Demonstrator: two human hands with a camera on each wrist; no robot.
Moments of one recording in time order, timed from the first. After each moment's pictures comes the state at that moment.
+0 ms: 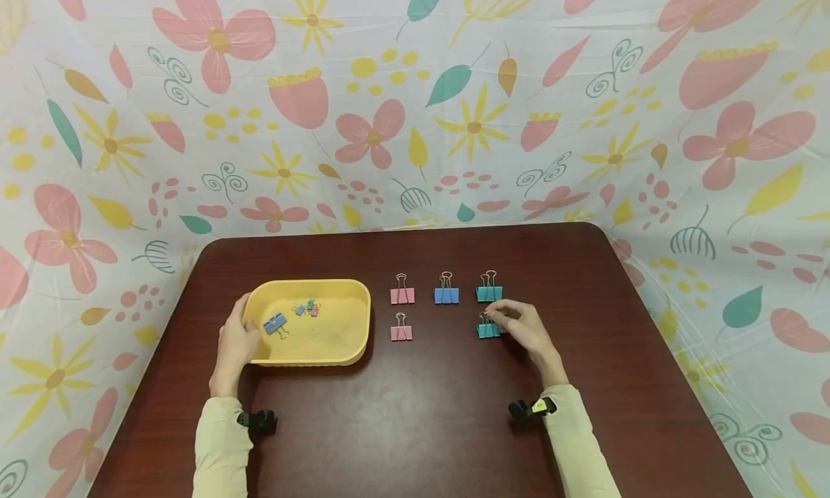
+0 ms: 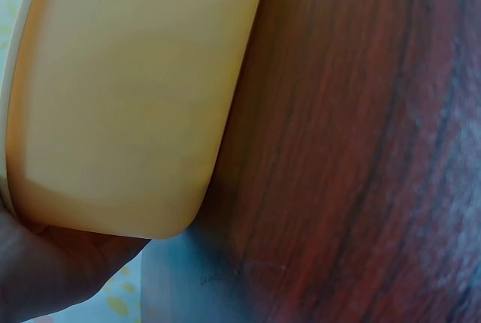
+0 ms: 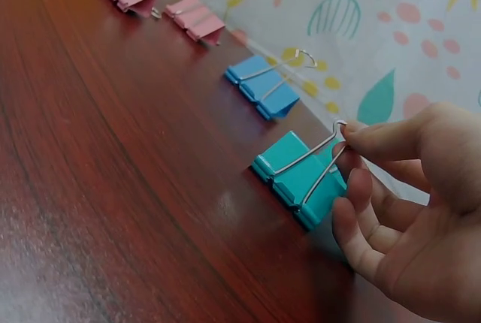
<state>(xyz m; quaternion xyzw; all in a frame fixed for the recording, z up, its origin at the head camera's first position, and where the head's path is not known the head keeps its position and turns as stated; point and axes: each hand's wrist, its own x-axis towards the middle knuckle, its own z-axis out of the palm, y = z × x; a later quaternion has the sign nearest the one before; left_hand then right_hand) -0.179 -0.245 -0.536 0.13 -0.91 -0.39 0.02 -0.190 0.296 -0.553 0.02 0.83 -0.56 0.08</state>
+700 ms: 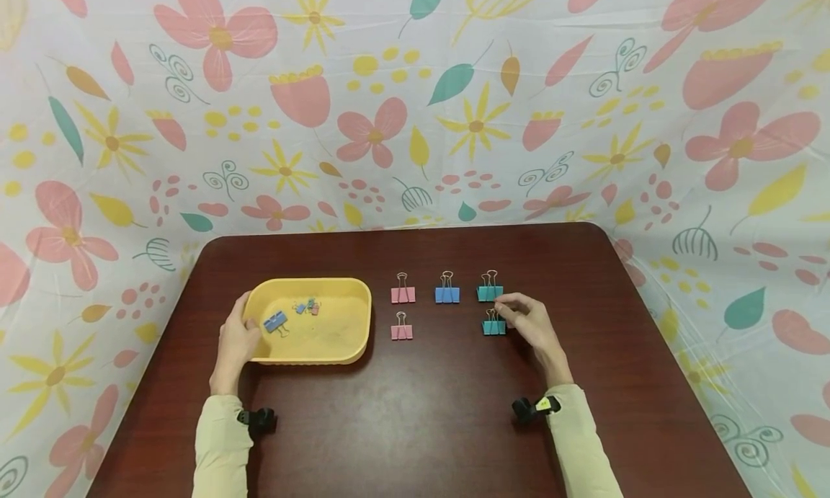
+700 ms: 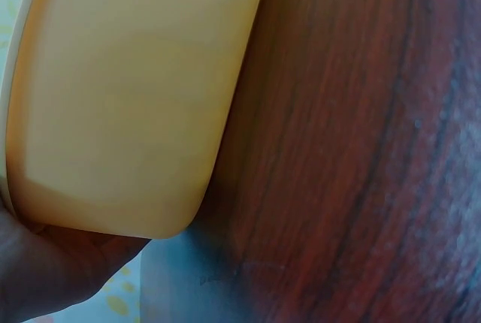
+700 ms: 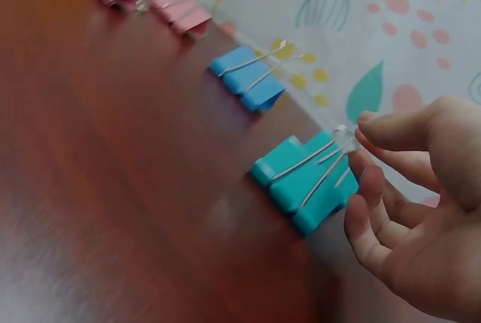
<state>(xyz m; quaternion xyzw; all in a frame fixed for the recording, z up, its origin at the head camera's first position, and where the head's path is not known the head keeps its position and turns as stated) -0.179 -0.246 -0.536 0.13 -0.91 -0.40 0.02 -0.191 0.304 -0.547 0.03 0.82 -0.57 0.04</state>
